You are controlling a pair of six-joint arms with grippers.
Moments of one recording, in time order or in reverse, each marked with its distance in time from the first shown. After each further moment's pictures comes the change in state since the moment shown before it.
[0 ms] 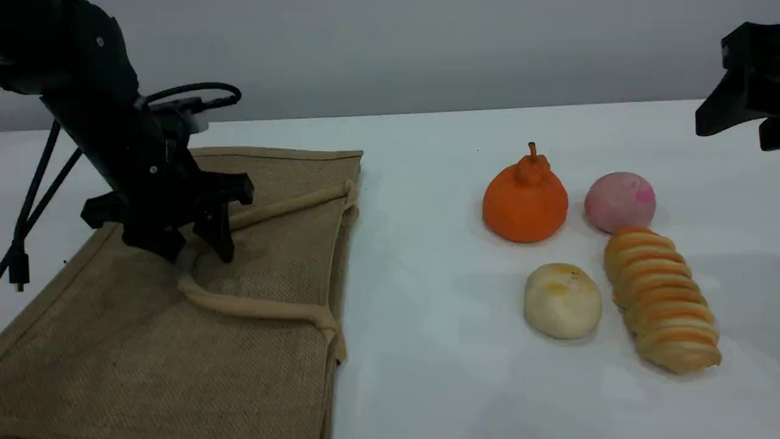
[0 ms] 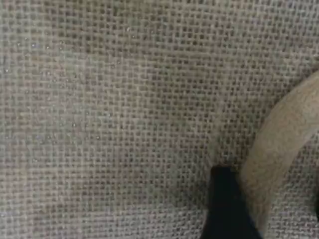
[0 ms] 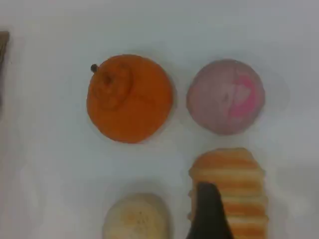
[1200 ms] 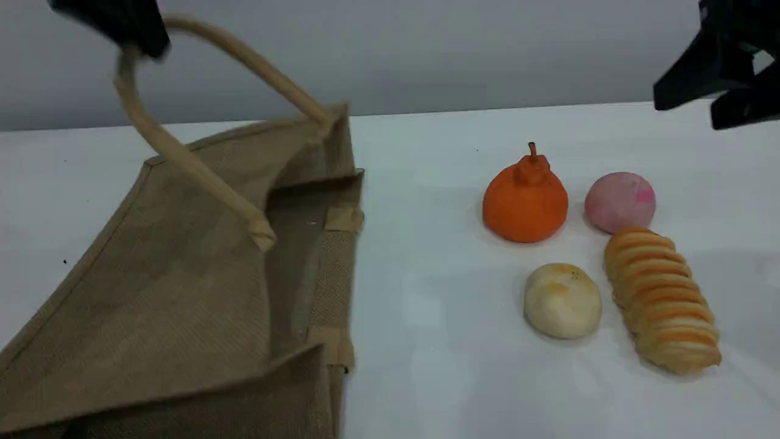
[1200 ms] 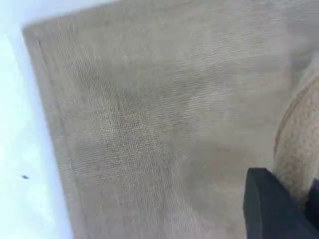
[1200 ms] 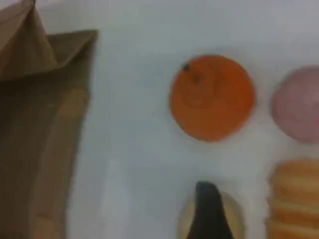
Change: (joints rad) left arm -0.001 -0.403 -0.255 0.003 0.469 0.238; right arm 0.000 0.000 -0.047 0.204 0.193 -0.210
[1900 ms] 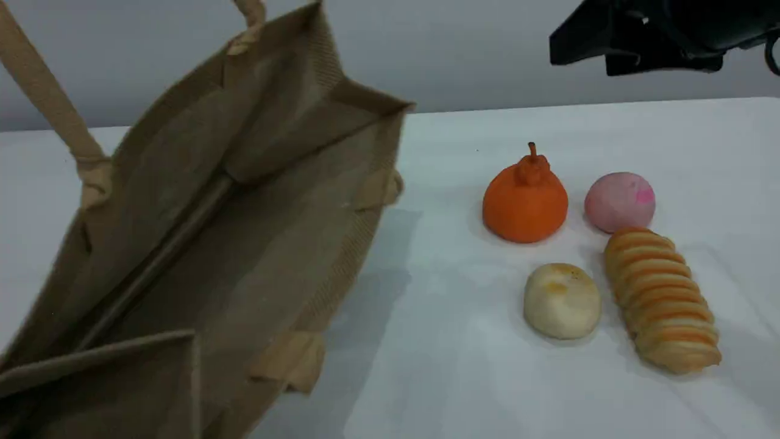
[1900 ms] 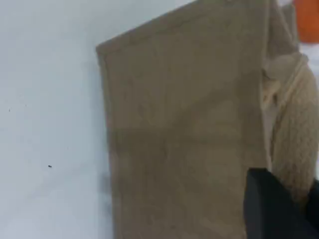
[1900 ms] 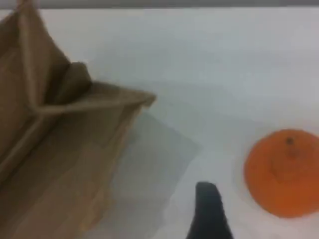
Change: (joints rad) left arm -0.074 -0.295 -0.064 0.014 0.251 0.077; right arm 0.200 0.055 -0.042 0.493 -0.100 -0.520
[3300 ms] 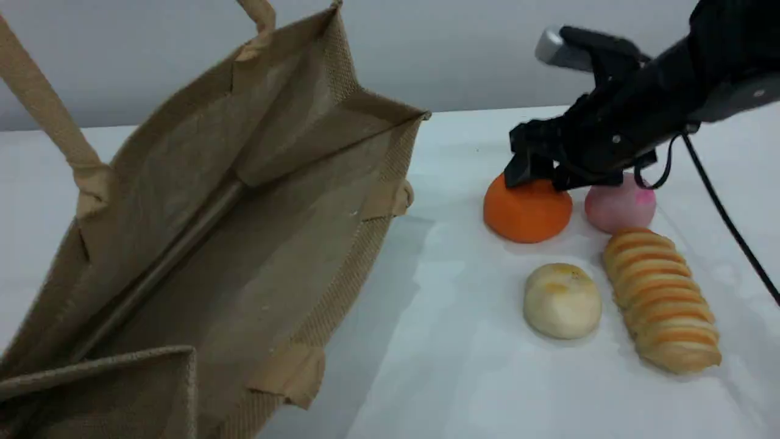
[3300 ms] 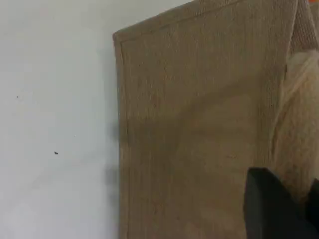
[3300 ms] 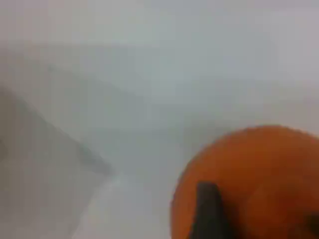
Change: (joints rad) left arm -0.005 0.002 0.000 0.034 0.015 -0.054; right arm 0.000 0.597 -0.388 -0.001 -0.057 0.002
